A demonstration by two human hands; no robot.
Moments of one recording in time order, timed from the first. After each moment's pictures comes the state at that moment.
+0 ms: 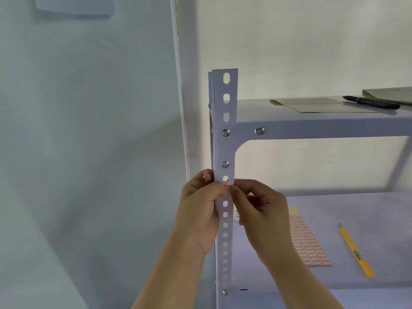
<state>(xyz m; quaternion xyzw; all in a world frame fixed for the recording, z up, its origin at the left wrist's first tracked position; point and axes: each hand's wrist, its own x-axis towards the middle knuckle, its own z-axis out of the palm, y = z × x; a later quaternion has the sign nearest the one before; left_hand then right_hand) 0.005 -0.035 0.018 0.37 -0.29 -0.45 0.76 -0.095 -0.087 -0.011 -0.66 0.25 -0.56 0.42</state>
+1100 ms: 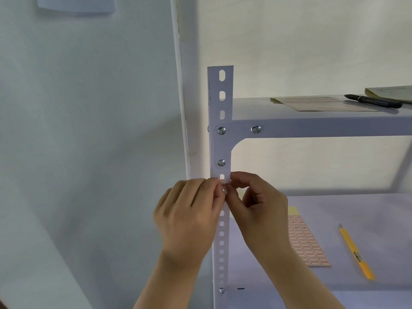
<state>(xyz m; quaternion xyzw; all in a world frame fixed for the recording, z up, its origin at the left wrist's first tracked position) 0.016 -0.028 -0.007 0.57 -0.48 0.50 0.44 -0.097 -0.089 -0.008 -0.72 0.25 -0.59 0.25</state>
